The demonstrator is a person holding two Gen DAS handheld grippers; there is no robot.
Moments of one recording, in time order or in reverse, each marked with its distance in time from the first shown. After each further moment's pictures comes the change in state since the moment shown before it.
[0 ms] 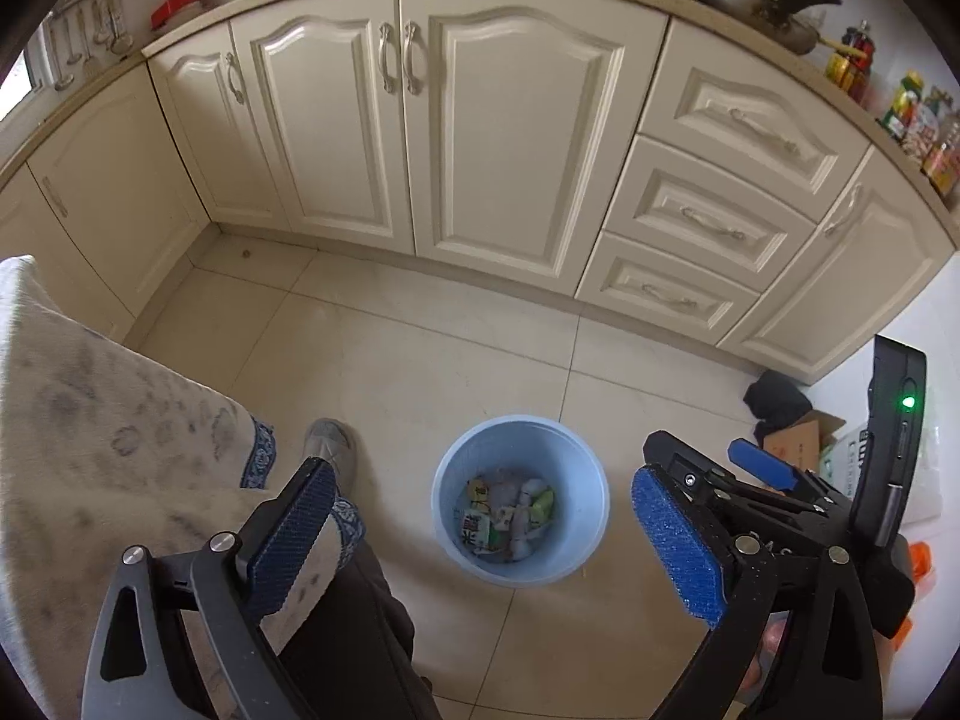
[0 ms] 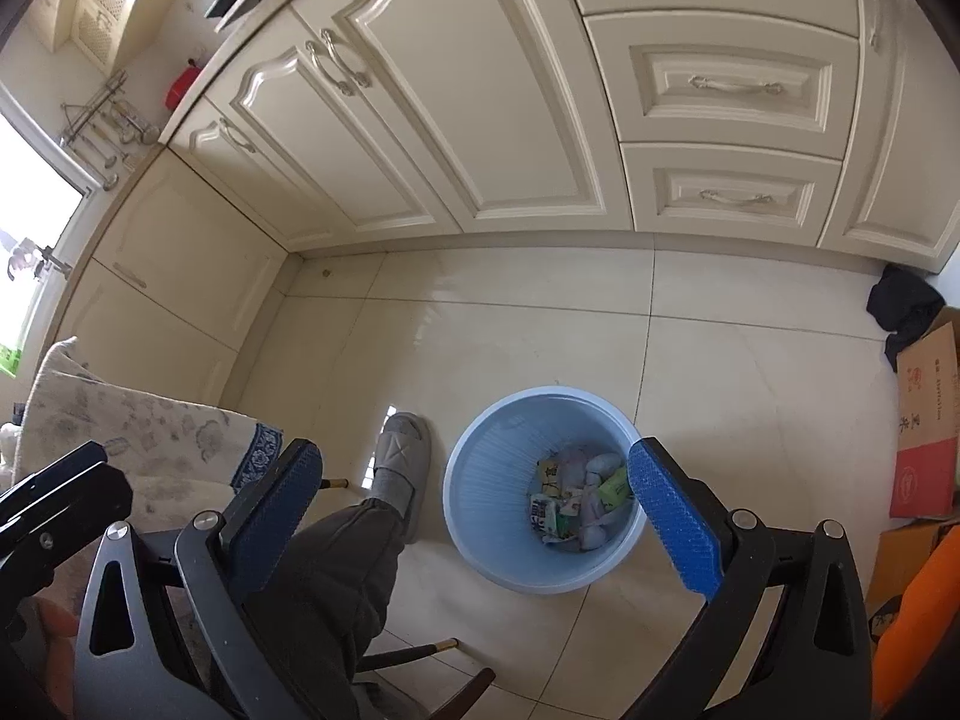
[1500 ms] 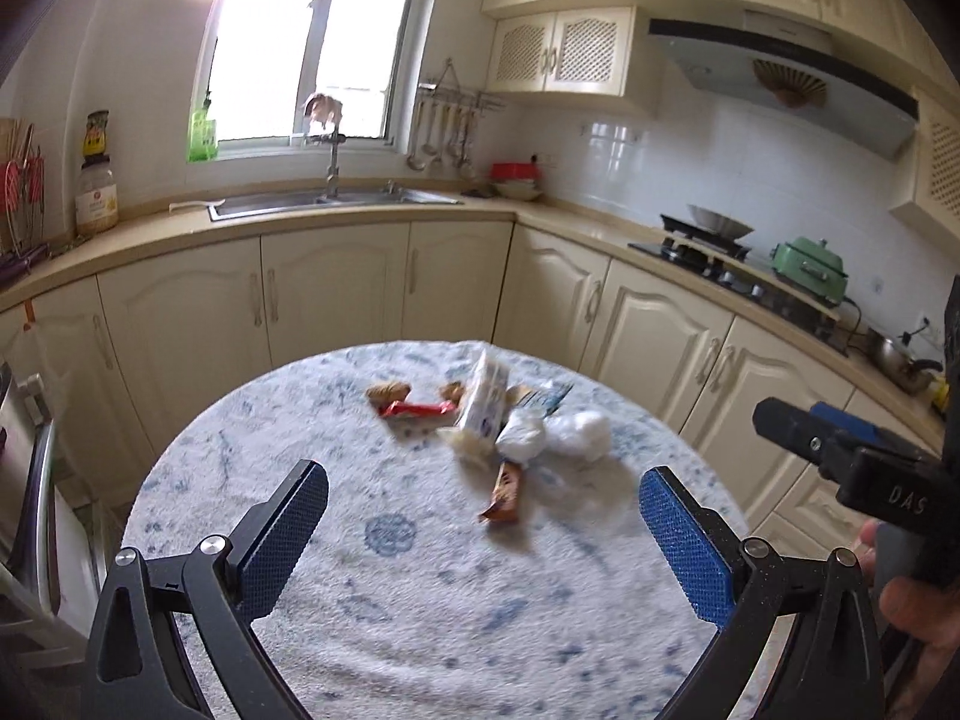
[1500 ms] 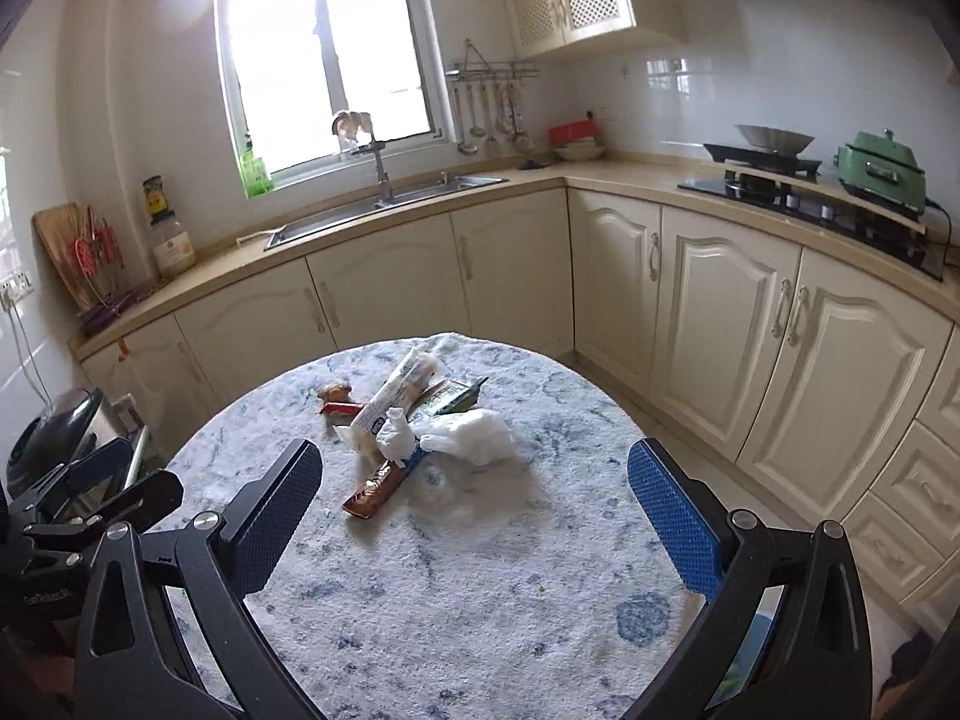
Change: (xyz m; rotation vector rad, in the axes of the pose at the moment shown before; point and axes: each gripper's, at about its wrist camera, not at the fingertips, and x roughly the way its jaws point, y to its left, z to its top) left arm -0.411 0.297 -0.379 -0.444 -0.561 0.293; right arm -0.156 0.456 -0.117 -0.738 -0.239 0.341
